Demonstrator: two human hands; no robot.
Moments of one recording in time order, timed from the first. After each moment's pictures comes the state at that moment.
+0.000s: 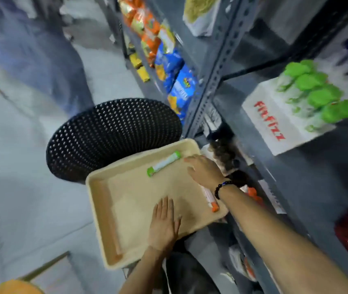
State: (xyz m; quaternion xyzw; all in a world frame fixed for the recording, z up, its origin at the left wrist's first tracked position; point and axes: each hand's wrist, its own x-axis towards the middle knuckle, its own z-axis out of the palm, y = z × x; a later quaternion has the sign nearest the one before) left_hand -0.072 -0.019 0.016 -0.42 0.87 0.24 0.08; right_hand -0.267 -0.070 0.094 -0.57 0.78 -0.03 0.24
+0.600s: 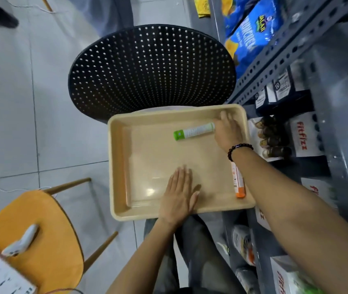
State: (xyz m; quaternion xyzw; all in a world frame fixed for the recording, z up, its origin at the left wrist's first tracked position) left_hand -0.073 -0.003 -0.019 -0.50 0.82 0.27 0.10; right_hand -0.276 -0.135 -0.020 -0.64 0.75 0.07 0.16
